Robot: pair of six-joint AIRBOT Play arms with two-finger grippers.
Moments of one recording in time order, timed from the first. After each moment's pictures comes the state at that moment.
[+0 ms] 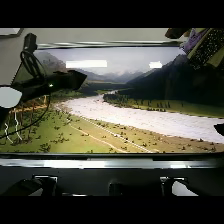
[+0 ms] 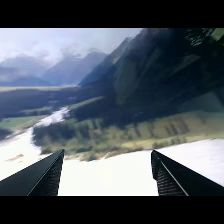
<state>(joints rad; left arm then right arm) -0.33 -1.06 1.24 1.09 -0.71 -1.49 -0.40 -1.29 1.97 -1.22 0.87 1.34</state>
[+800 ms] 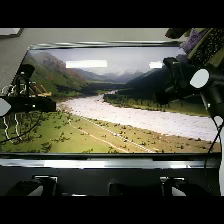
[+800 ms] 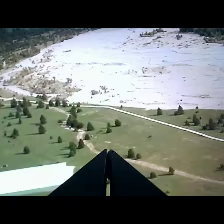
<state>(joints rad) -0.13 -0.97 1.08 1.43 -1.07 -1.49 0.09 -1.25 1.35 -1.32 1.29 1.34</state>
